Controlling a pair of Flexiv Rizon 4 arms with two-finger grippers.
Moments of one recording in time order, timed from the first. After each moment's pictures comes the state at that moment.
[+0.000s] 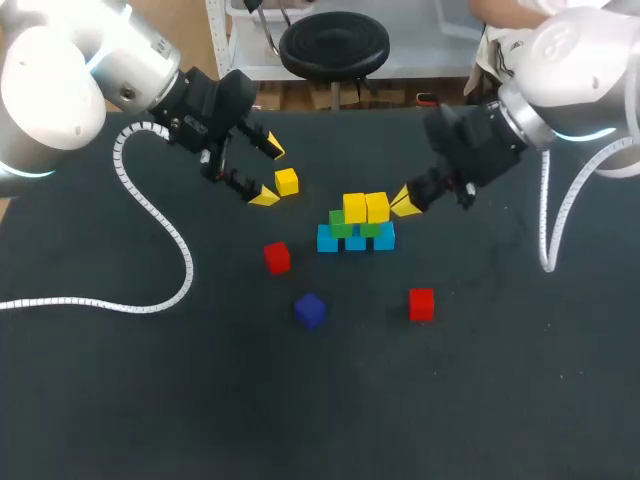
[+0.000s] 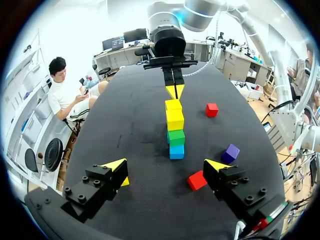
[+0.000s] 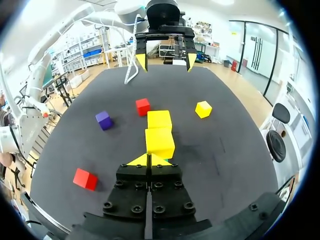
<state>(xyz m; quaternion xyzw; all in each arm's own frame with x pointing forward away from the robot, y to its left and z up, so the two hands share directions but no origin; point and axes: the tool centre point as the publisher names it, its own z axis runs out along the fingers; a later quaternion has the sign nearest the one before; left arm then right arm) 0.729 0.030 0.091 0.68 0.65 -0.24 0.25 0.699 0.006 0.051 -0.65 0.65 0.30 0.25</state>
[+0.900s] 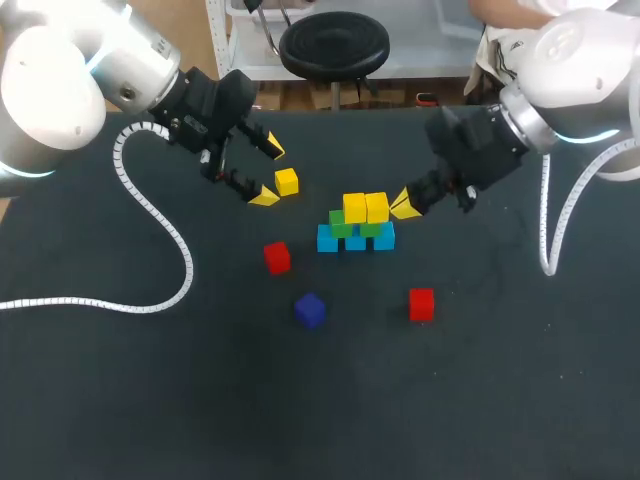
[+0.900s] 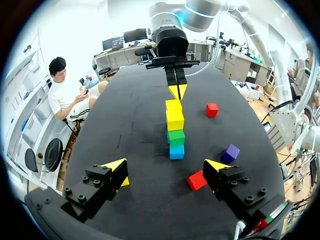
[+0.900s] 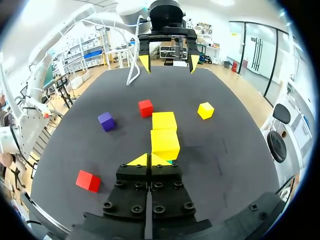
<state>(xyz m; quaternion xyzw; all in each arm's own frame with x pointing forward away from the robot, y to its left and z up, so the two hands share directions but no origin) 0.729 0.030 0.091 0.68 0.65 -0.24 0.25 0.692 0.008 0.052 -0.65 0.65 0.31 0.26</state>
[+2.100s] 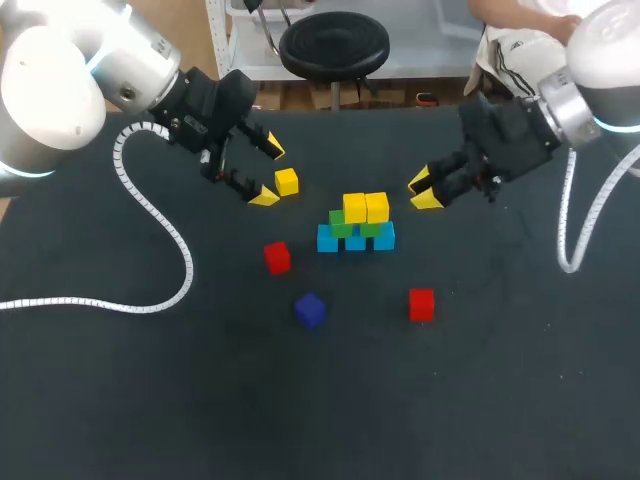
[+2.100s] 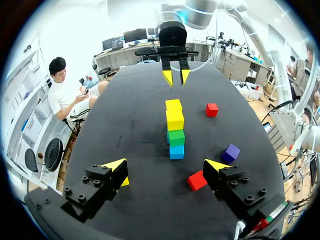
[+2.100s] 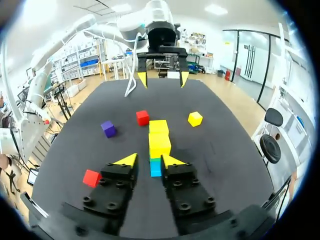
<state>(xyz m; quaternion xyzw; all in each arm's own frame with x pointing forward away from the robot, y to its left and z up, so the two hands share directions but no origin) 0.729 0.030 0.090 0.68 0.65 -0.24 0.25 0.694 -0.017 0.083 -0.62 0.64 0.33 0.31</state>
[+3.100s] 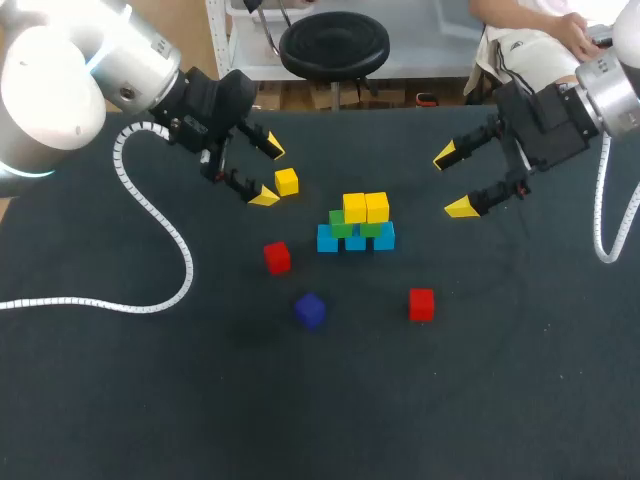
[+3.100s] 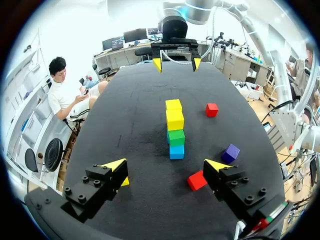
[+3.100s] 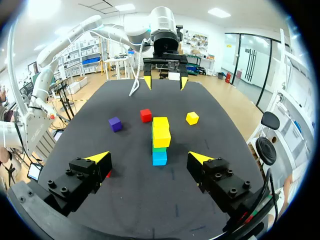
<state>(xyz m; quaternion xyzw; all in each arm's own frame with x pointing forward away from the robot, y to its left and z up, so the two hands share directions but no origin) 0.729 0.030 0.091 0.68 0.65 -0.24 0.25 0.688 -0.052 0.101 -0.64 0.63 0.31 0.31</state>
